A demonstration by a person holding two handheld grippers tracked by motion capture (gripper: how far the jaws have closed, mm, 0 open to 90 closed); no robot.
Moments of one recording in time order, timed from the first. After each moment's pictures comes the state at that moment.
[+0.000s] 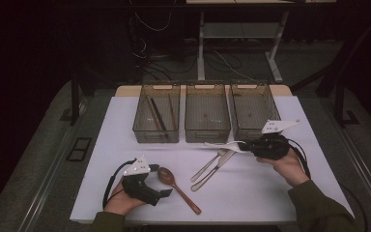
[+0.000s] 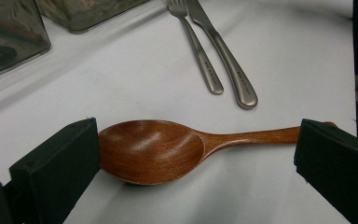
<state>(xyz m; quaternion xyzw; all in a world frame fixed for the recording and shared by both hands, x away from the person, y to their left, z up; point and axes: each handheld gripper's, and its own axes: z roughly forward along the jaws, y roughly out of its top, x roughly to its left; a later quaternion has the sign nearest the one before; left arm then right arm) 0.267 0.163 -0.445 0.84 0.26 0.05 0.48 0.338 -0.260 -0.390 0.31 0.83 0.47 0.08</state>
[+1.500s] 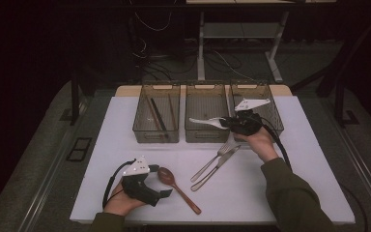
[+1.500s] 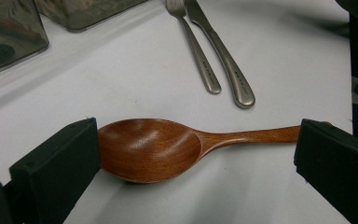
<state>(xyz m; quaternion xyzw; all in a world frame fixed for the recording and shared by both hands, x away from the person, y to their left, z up) 0.266 0.164 -0.446 0.83 0.27 0.05 0.48 0.410 -0.203 -0.387 0.32 0.82 0.45 0.15</state>
